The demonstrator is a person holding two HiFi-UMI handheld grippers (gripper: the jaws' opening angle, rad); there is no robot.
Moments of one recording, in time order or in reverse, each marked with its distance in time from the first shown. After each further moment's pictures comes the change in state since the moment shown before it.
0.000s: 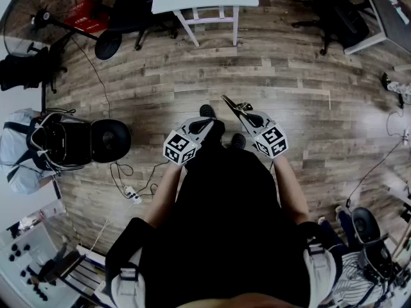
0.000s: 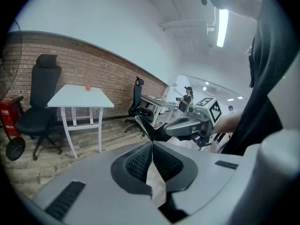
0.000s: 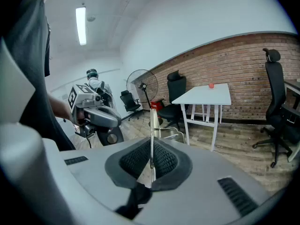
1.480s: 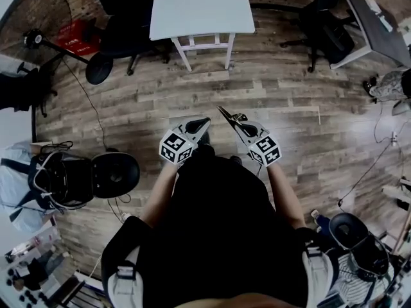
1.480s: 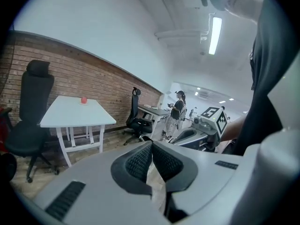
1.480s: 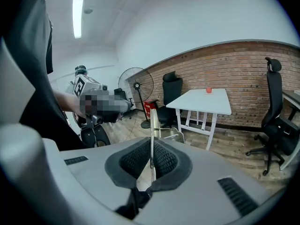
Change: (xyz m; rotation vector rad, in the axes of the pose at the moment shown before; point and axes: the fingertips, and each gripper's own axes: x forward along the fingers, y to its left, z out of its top) left arm 0.009 0.134 0.087 0.062 -0.095 -0.074; right arm 0.090 -0.039 0.072 -0.023 0.024 -0.085
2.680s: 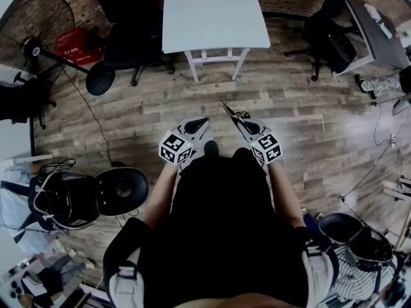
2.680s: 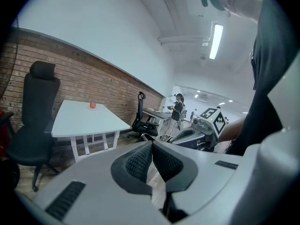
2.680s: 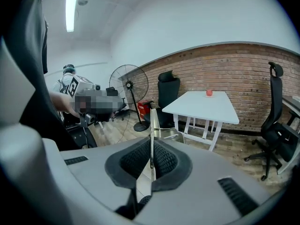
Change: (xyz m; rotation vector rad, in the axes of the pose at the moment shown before) left arm -0.054 0.116 0.015 0.023 -0.044 0.002; right arm 0.103 -0.004 0.060 -0.009 -0.009 -0.085
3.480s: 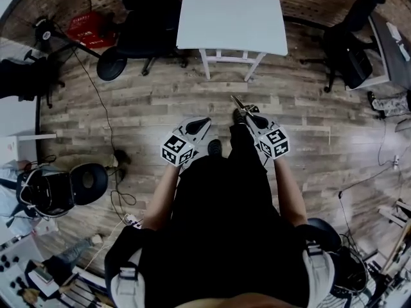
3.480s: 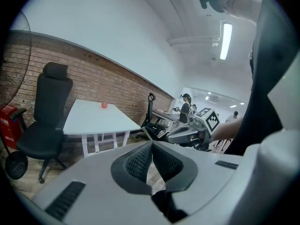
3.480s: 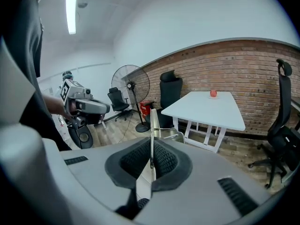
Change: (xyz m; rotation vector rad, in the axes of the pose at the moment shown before) left arm 0.000 0.028 0.005 -0.060 -0.013 0.122; right arm 0.030 -0.051 0.027 -0.019 0.001 0.061
